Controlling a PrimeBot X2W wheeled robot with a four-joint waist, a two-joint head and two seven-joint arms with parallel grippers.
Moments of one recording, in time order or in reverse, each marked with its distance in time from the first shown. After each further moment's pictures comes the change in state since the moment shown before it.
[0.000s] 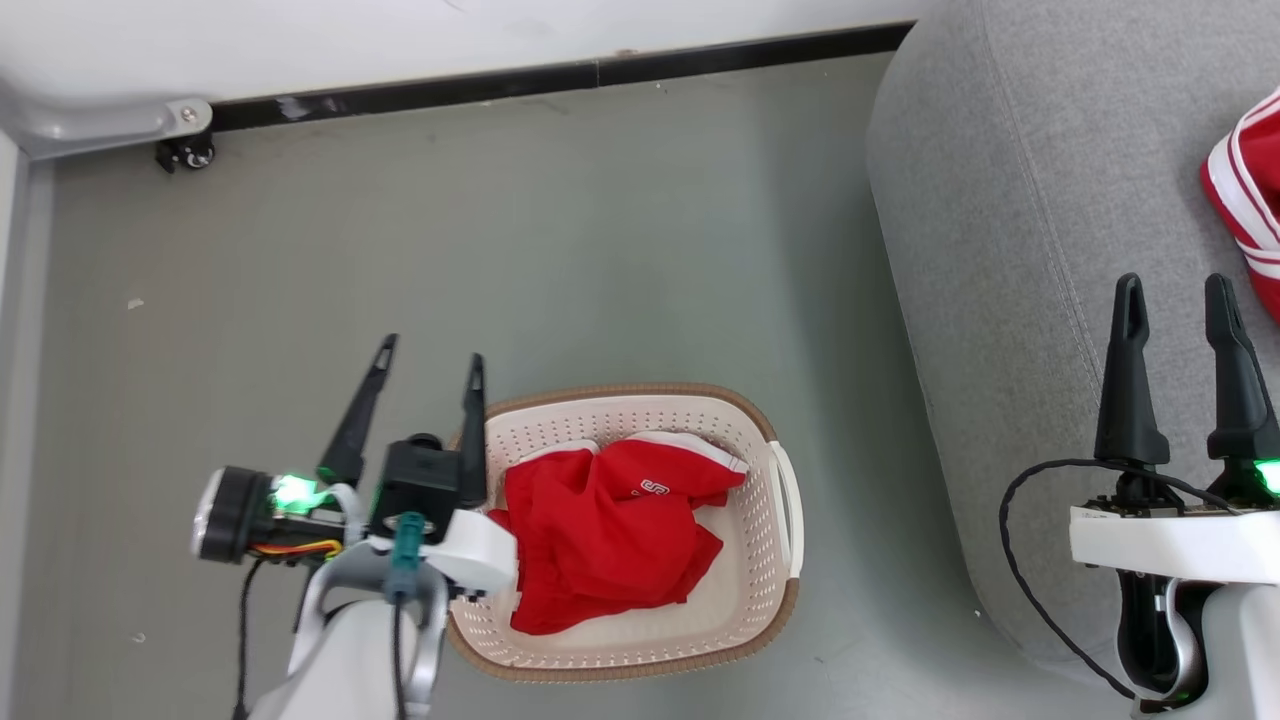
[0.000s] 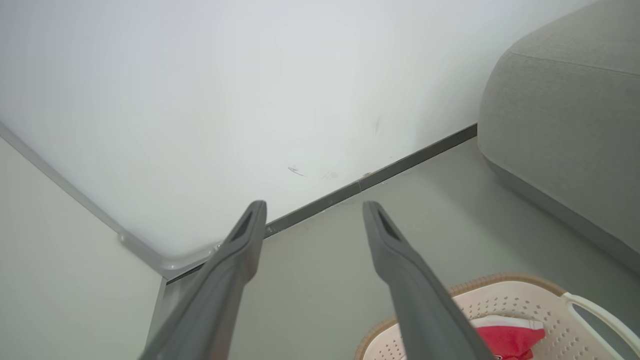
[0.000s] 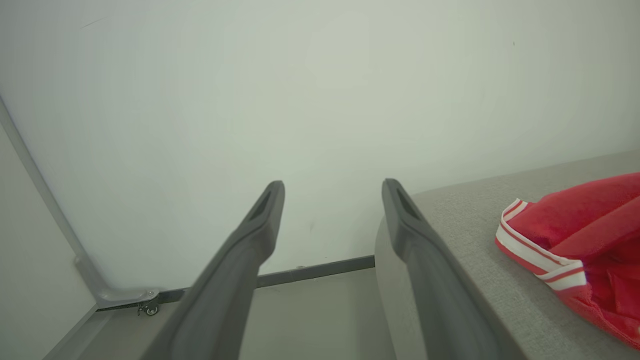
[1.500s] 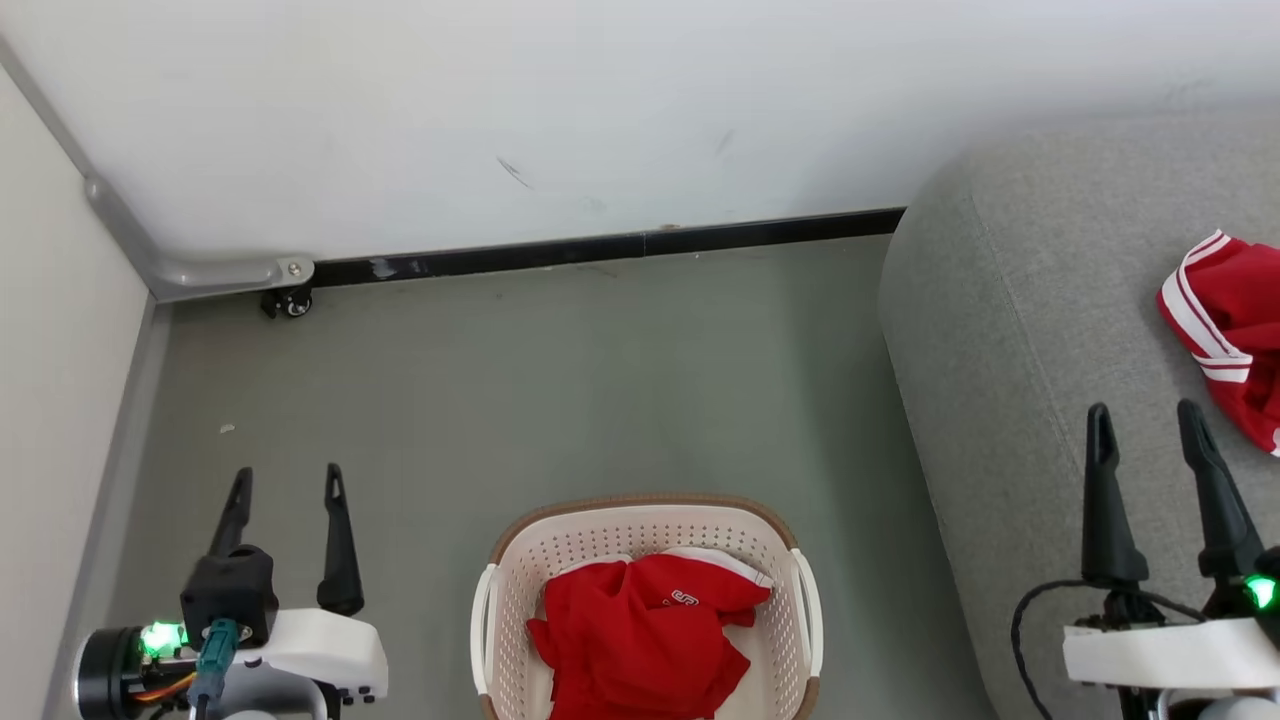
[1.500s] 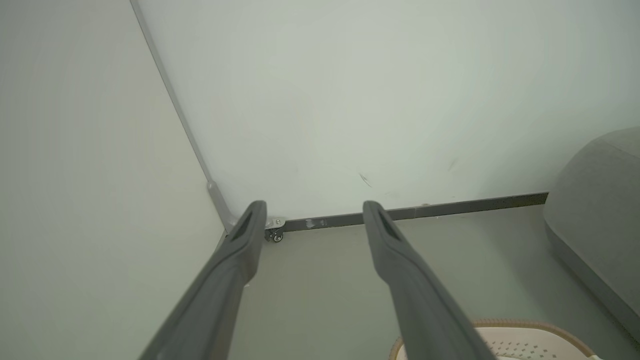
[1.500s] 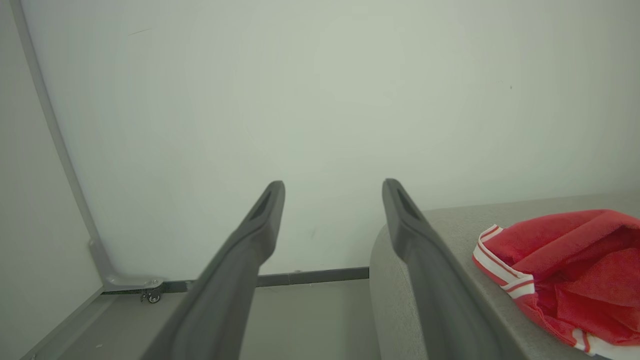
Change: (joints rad) left arm 0.219 0.053 0.211 -0.039 -0.263 -0.038 -0.073; right arm 0.177 0.001 -0.016 -0.012 -0.109 0.000 0.002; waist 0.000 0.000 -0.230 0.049
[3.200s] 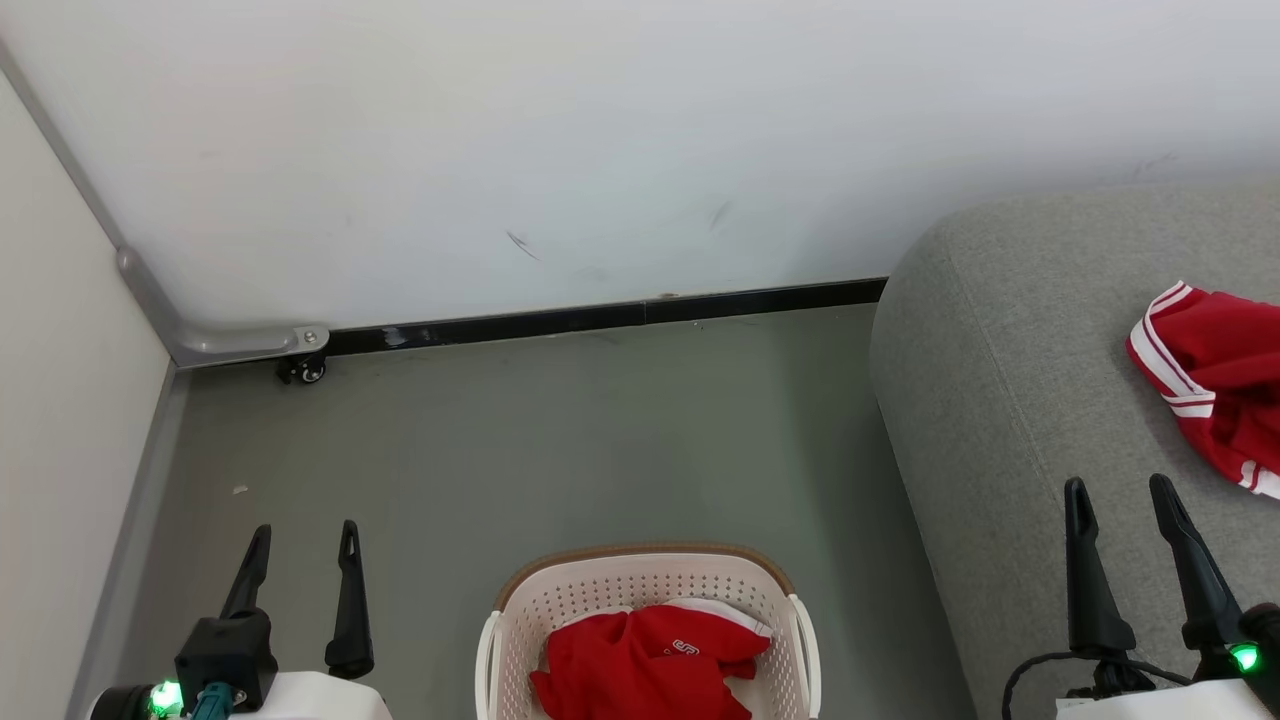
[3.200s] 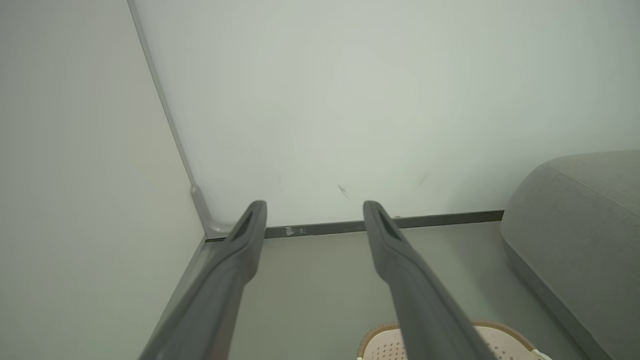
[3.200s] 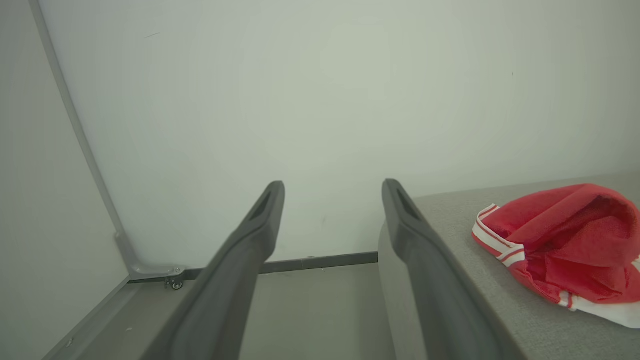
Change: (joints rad) left arm 0.122 -0.014 0.008 -0.071 -0.051 -0.061 -0.004; right arm 0.127 0.003 0.027 -0.058 0.037 0.000 0.068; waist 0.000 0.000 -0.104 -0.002
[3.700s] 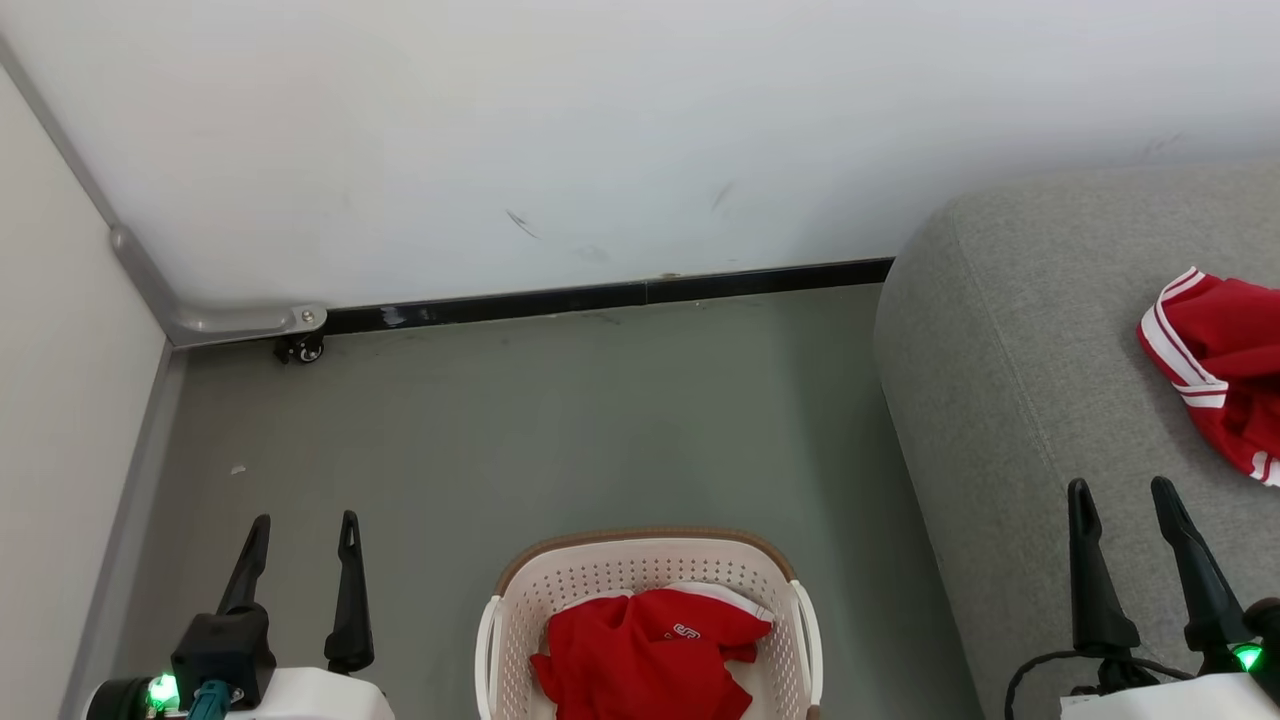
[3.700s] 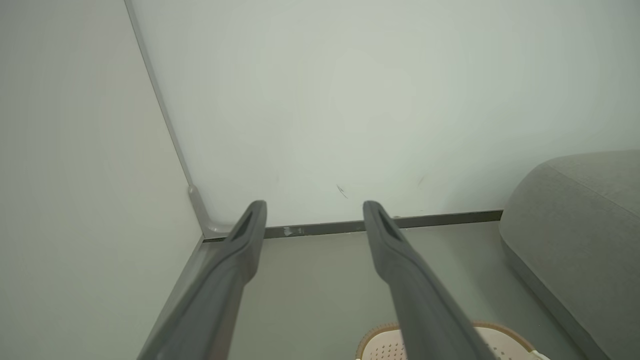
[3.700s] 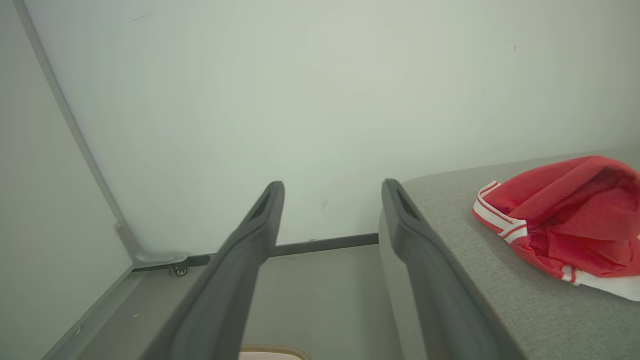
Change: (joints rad) left arm 0.000 0.000 0.000 -0.029 0.002 0.000 0.000; right arm 0.007 0.000 -0.007 -0.005 0.028 0.000 0.037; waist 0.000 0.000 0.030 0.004
